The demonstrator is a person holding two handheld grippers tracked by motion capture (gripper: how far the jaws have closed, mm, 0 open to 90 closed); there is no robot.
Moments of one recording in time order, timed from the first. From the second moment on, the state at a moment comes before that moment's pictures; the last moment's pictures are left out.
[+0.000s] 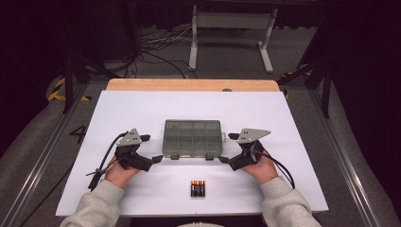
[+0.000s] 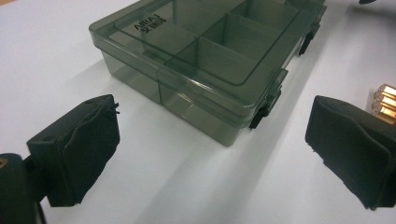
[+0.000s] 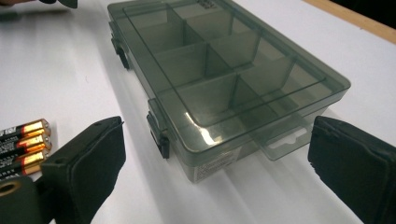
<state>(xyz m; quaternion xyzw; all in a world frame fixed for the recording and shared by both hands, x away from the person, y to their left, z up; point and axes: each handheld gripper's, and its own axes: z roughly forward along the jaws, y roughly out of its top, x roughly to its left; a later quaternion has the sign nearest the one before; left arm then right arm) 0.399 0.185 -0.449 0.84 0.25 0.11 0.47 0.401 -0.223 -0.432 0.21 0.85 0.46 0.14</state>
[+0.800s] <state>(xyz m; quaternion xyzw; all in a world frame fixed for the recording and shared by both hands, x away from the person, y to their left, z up) 0.402 0.177 -0.461 0.85 0.25 0.10 0.46 0.399 -0.223 -0.447 0.21 0.86 0.44 0.13</state>
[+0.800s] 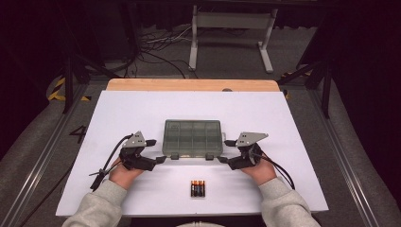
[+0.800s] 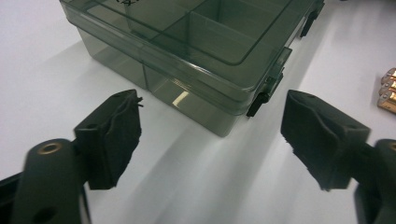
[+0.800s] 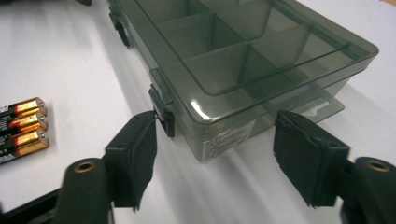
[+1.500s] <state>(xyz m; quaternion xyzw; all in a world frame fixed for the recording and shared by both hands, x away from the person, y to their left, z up) 0.399 0.173 -0.462 0.85 0.23 0.09 0.45 0.398 -0.223 -0.451 0.22 0.86 0.43 0.12</state>
